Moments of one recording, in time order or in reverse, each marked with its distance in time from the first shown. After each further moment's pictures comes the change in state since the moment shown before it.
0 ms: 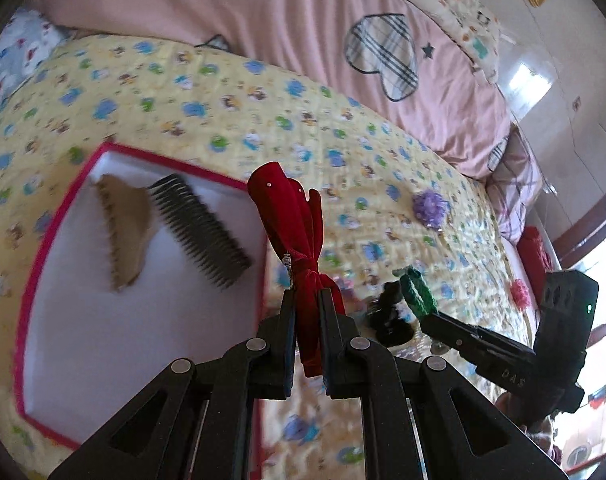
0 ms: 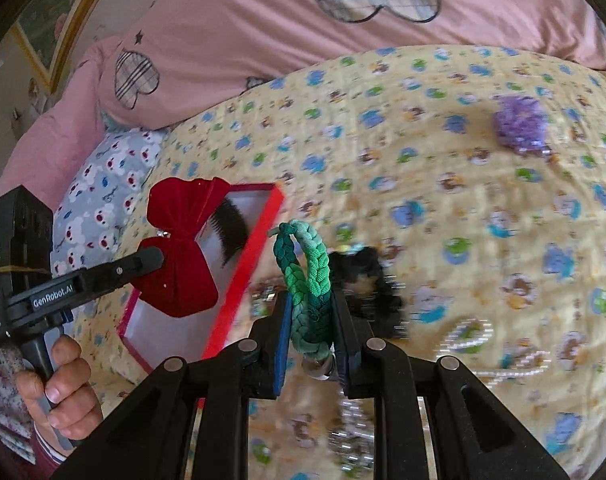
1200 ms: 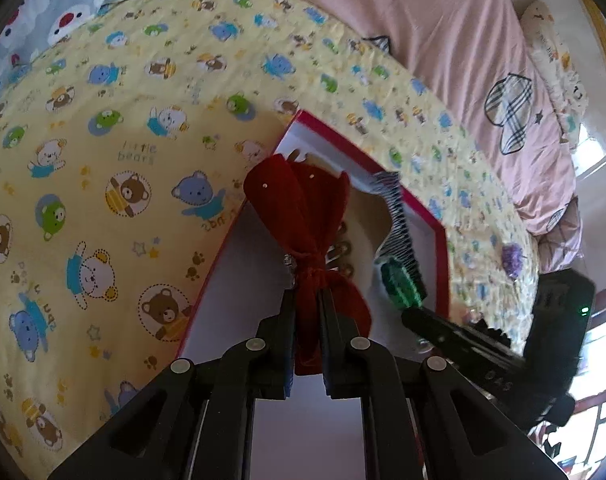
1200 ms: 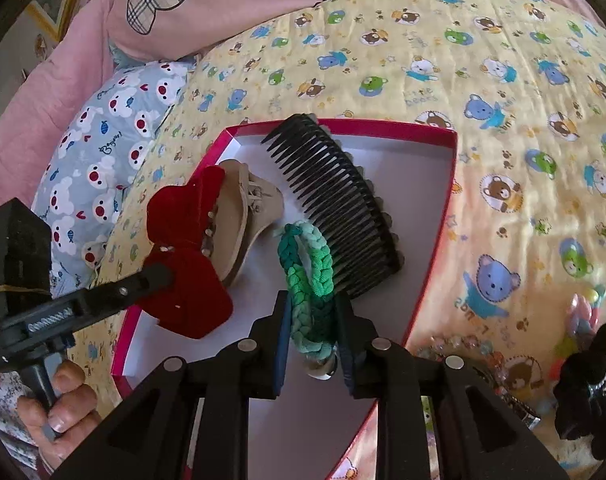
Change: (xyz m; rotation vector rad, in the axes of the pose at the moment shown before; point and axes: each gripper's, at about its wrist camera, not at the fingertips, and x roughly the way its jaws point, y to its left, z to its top) left arm 0.013 0.154 0.015 -0.246 0.025 0.084; right arm 0.158 0.098 0.018 -0.075 0.159 0.075
